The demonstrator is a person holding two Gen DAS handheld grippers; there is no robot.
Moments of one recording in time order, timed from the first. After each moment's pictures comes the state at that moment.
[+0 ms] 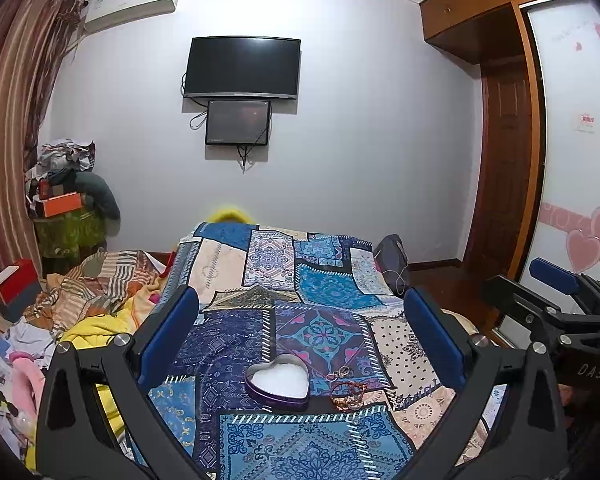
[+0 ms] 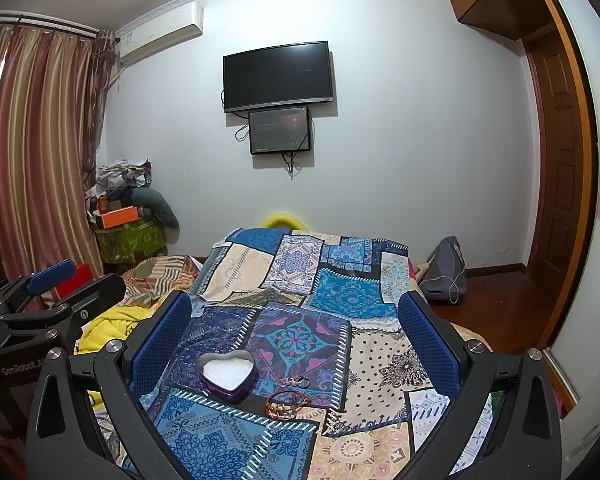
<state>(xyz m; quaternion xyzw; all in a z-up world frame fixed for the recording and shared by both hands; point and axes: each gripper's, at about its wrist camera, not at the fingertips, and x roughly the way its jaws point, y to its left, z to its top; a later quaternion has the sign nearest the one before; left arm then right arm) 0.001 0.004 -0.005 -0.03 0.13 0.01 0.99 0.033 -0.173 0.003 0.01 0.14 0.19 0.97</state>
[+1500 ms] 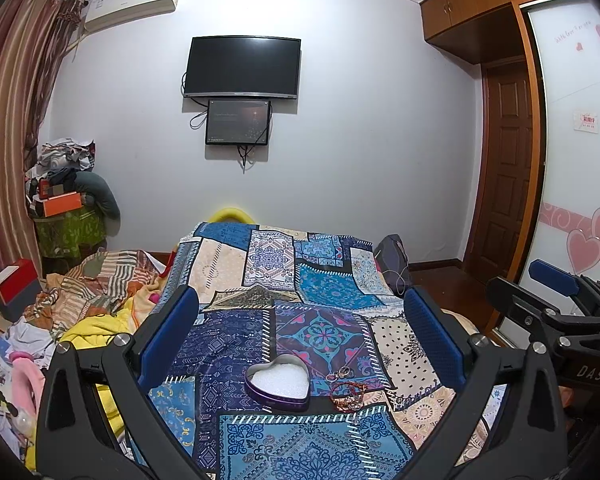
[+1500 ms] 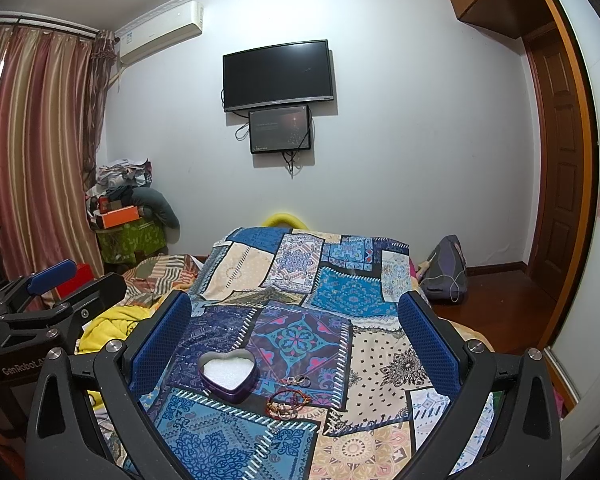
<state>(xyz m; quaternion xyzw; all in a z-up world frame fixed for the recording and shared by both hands) 0.008 0.003 -0.005 -0.04 0.13 0.01 0.99 0.033 -0.168 -0.002 0.01 0.14 0.19 0.97</state>
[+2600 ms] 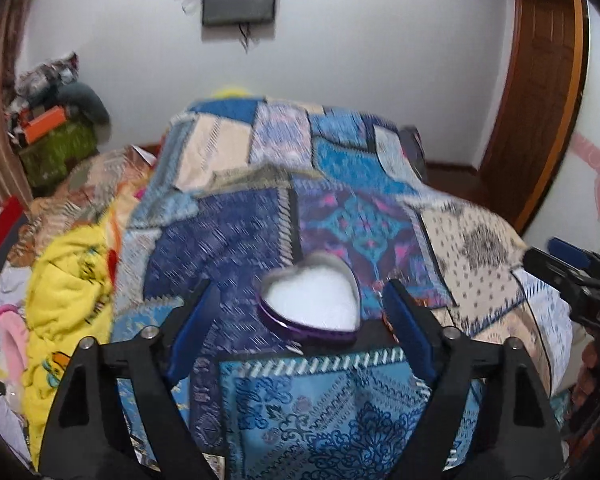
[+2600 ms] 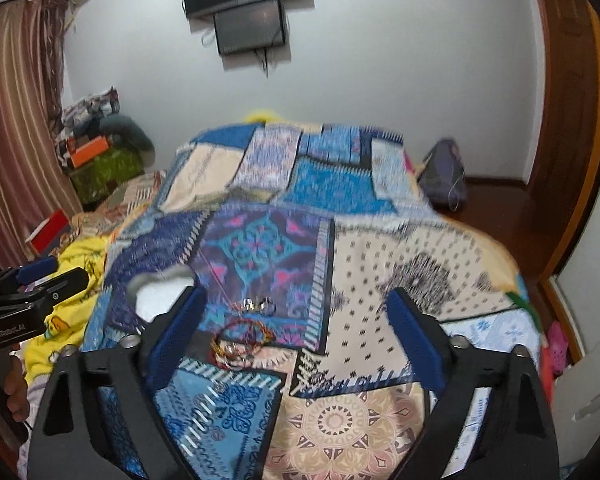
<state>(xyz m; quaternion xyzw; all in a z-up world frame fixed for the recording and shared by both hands) 0.118 0.037 -0.122 -0.04 0.35 0.00 0.94 0.131 -0.187 -0.097 0.01 0.33 0.18 0.93</state>
